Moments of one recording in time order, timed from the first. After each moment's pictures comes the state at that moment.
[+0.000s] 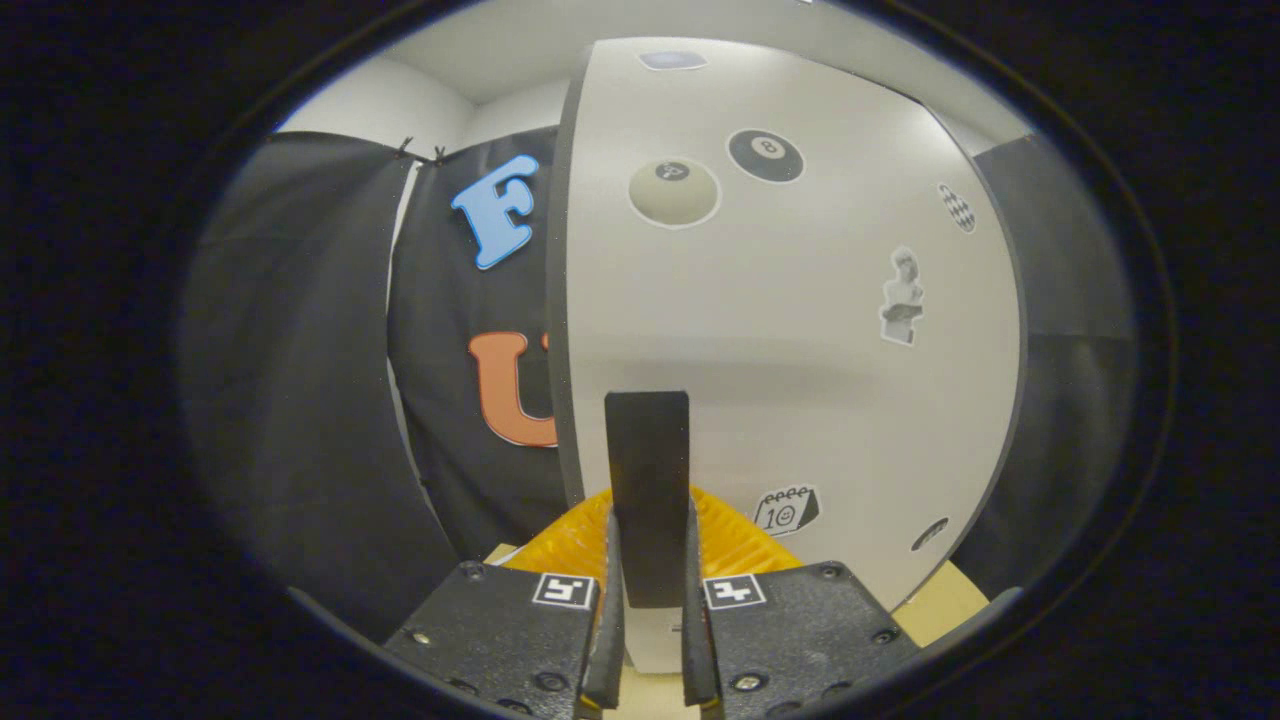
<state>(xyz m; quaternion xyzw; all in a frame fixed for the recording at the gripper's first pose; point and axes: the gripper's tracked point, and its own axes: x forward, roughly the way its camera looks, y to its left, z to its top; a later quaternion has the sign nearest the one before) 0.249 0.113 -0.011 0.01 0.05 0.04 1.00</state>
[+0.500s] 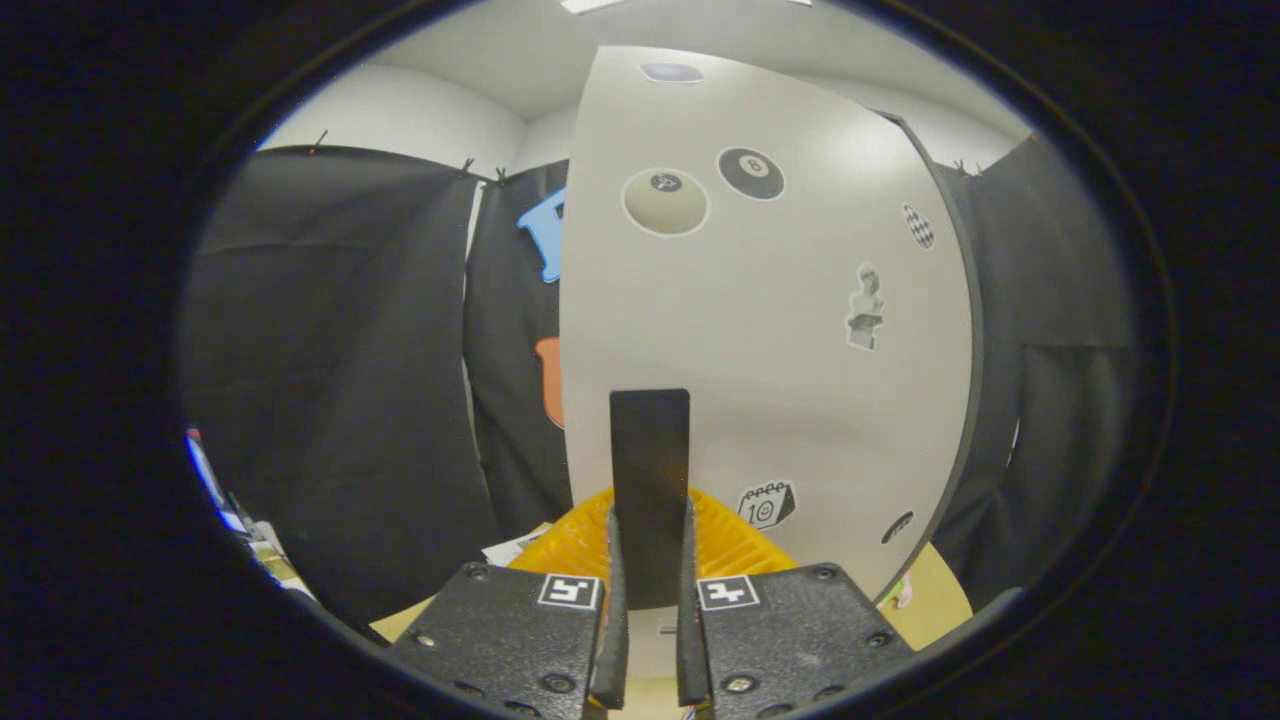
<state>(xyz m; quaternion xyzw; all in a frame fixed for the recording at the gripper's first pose) 0.135 0.072 -0.014 -0.01 0.04 0.13 0.99</state>
